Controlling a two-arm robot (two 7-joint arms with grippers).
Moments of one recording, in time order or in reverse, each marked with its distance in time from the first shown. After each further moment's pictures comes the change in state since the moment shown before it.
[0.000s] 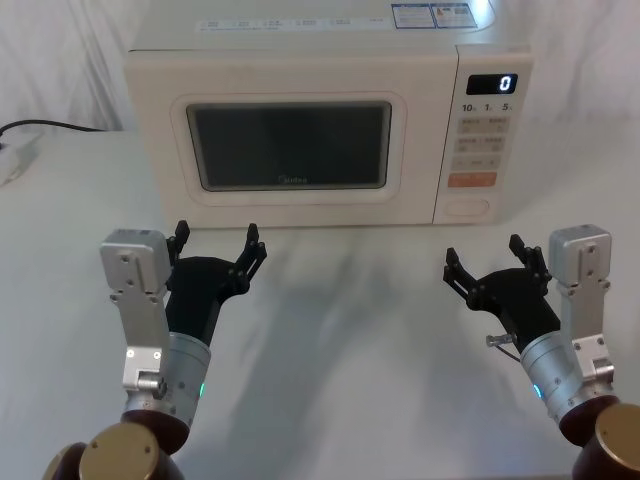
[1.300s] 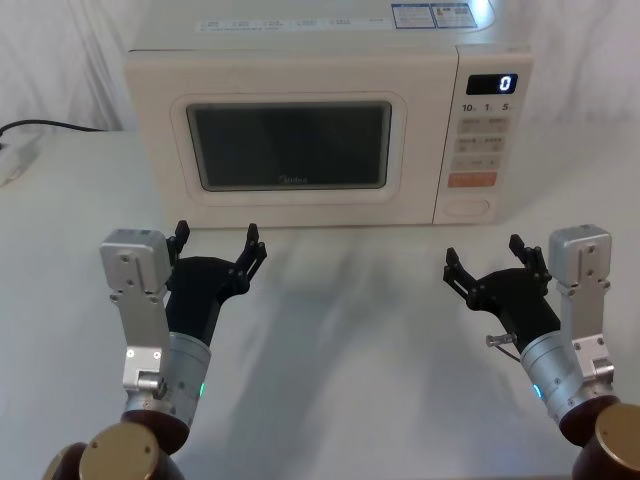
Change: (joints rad) left arm 0.000 0.000 0.000 0.000 0.000 0.000 0.000; right arm 0.000 0.000 0.000 0.000 0.000 0.000 0.000
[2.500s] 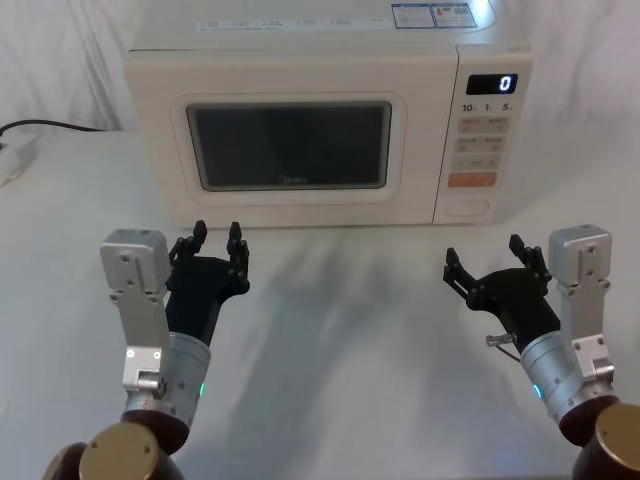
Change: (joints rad) left arm 0.000 0.000 0.000 0.000 0.000 0.000 0.000; right arm 0.000 0.000 0.000 0.000 0.000 0.000 0.000
